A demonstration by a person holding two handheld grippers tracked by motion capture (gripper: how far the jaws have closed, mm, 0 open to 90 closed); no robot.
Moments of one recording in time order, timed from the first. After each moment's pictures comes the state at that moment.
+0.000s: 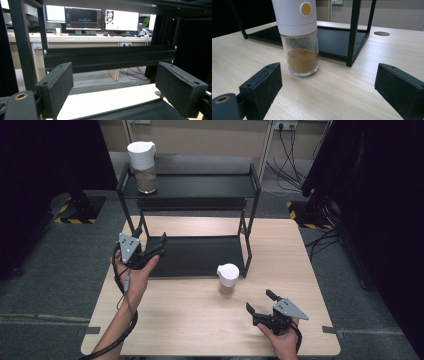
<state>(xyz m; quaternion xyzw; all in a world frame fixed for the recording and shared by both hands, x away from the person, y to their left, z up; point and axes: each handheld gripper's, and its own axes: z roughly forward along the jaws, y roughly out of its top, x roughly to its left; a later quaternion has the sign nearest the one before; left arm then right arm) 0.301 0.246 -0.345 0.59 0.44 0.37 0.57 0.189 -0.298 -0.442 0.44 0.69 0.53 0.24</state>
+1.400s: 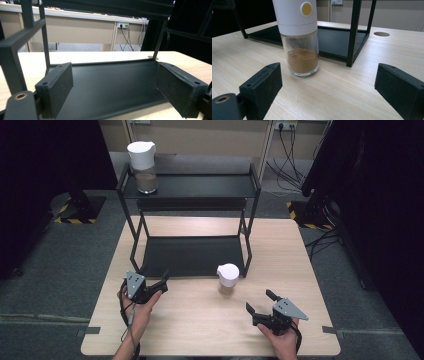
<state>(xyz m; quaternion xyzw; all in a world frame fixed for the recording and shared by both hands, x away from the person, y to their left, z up) 0.252 0.258 -0.431 0.61 0.48 0.32 0.55 0.188 -0.297 -0.442 0.43 0.69 0.53 0.24</state>
